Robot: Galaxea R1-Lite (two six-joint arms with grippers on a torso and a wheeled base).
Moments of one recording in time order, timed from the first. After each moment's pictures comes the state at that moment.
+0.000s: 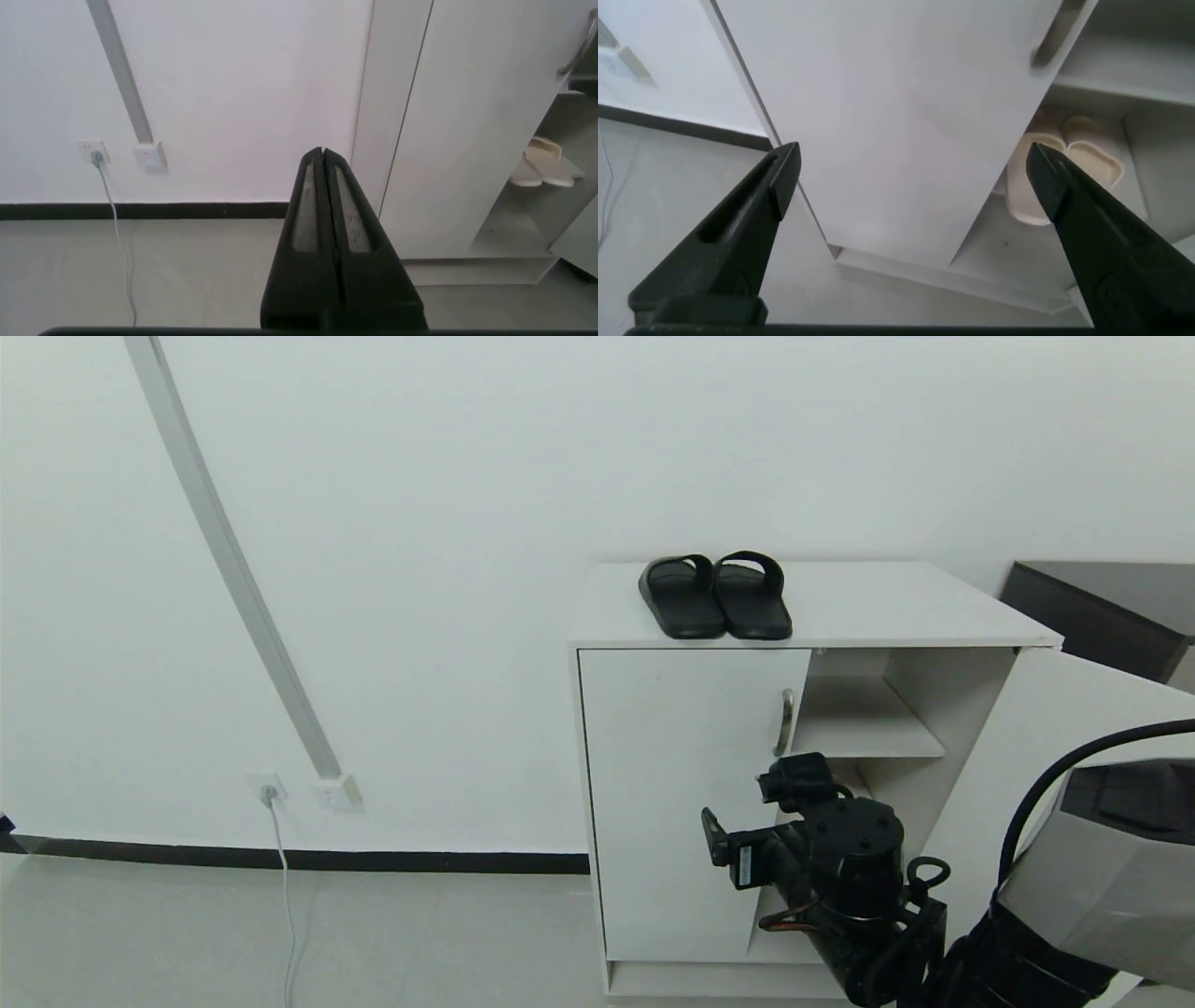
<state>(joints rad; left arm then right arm) 0.00 0.00 0.00 0.00 0.01 0.00 0.77 2.10 -0.60 -1.31 -0.55 0.12</state>
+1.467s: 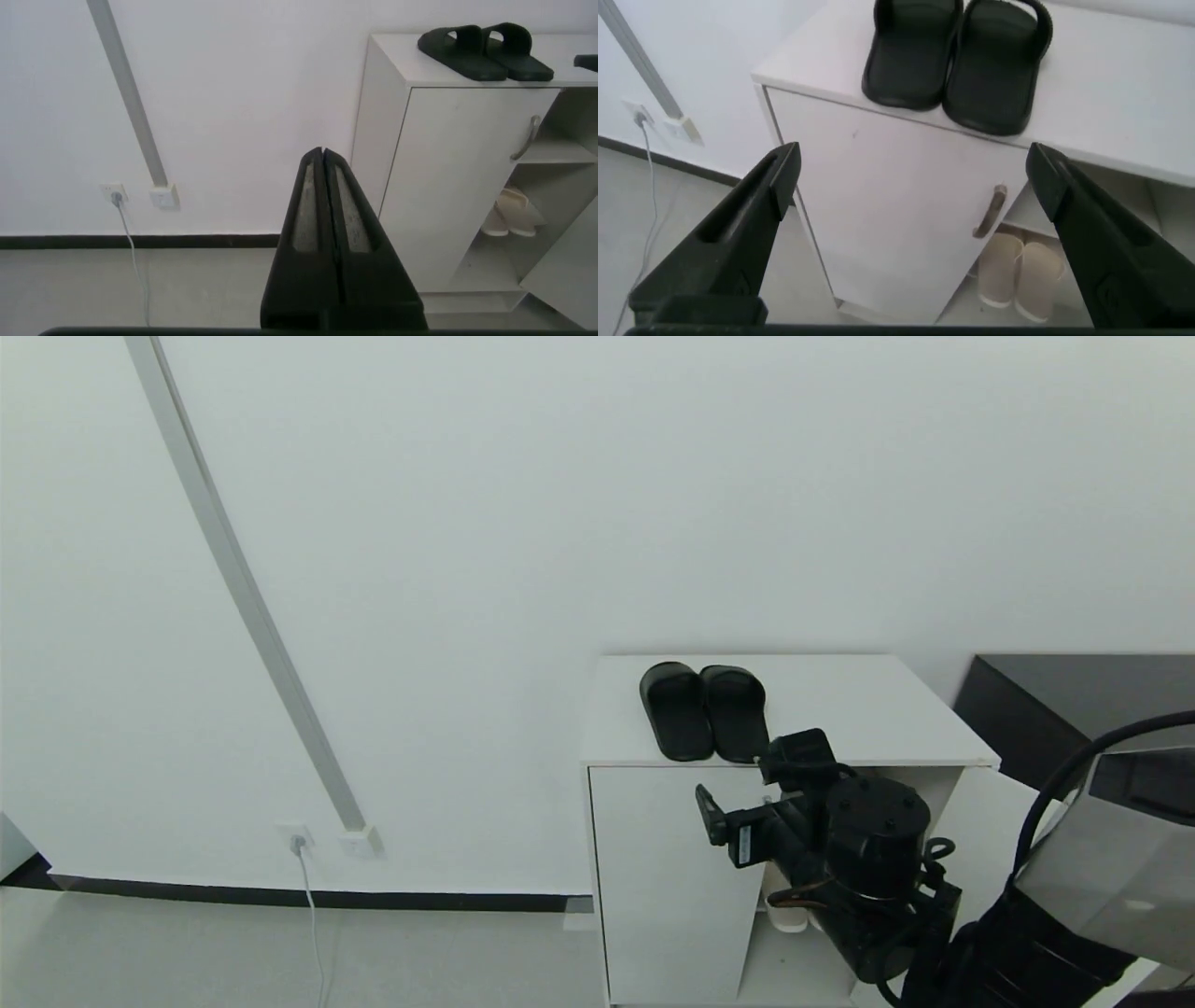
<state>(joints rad) 0.00 0.00 0.00 0.00 0.01 0.00 0.75 2.08 -0.64 -1.35 -0.48 0.02</state>
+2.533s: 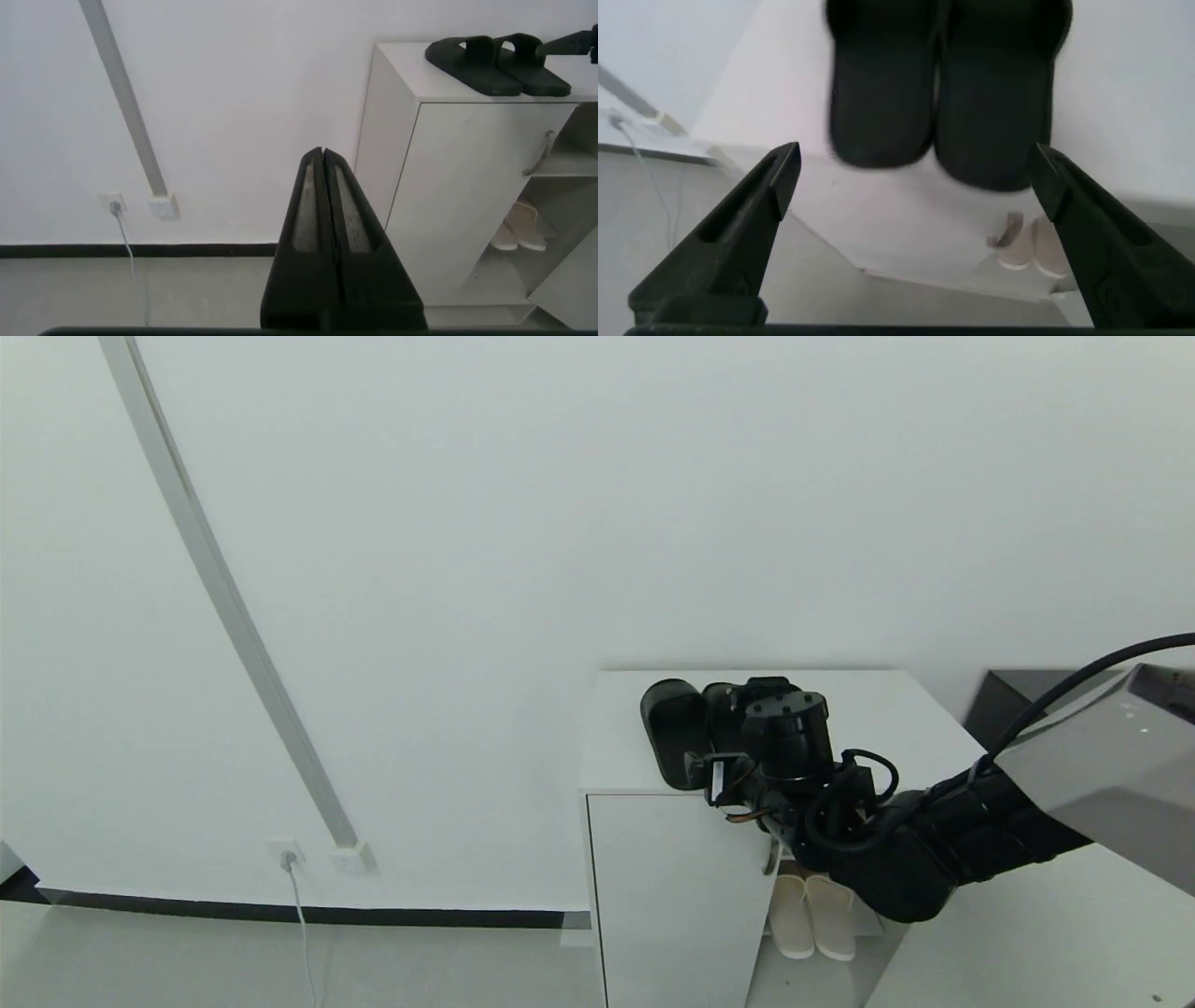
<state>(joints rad) 0.00 0.00 0.00 0.00 0.01 0.00 0.69 2.11 -1.08 -0.68 -0.49 0.27</state>
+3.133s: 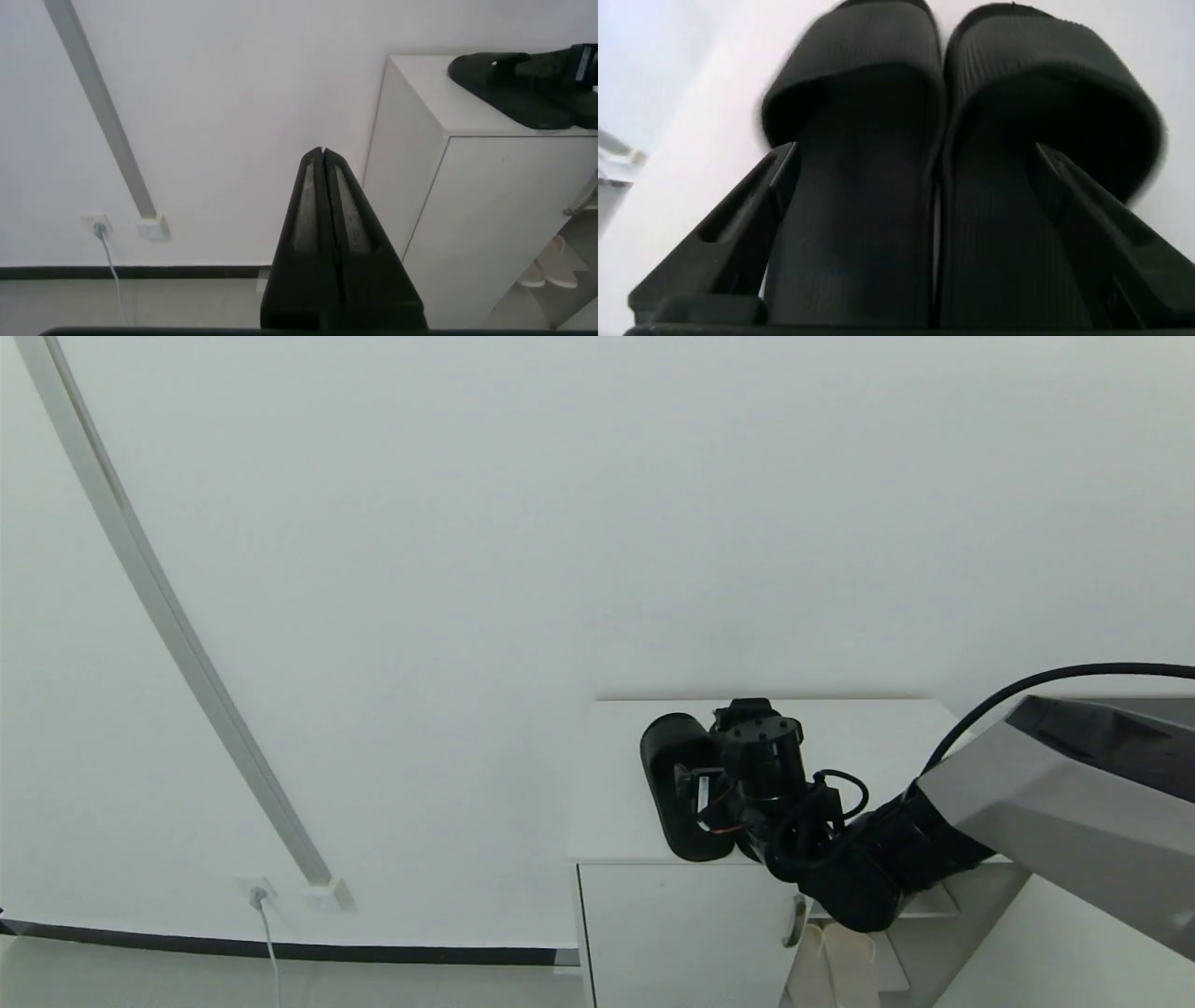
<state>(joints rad) 0.00 0.00 0.00 0.00 0.01 0.00 0.67 2.24 -1.12 -0.79 -0.49 0.26</state>
